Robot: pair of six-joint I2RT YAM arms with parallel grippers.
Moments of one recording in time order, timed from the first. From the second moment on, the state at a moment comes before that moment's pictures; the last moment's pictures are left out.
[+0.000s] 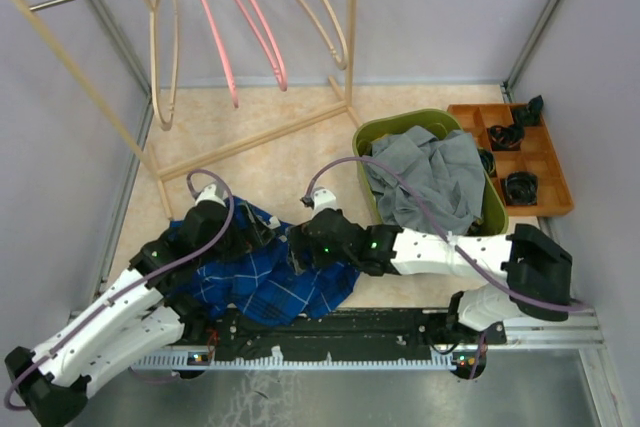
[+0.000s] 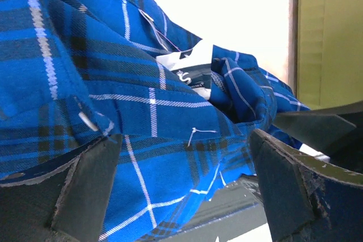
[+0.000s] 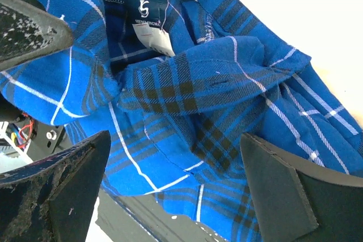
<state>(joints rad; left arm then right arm) -0.73 0.65 0.60 -0.66 -0.20 -0.92 1.21 1.36 0.87 -0.22 0.23 0.67</state>
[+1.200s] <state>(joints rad) -0.57 0.59 0.77 -0.84 -0.26 -0.86 1.21 1.47 1.20 -0.32 0.46 0.55</state>
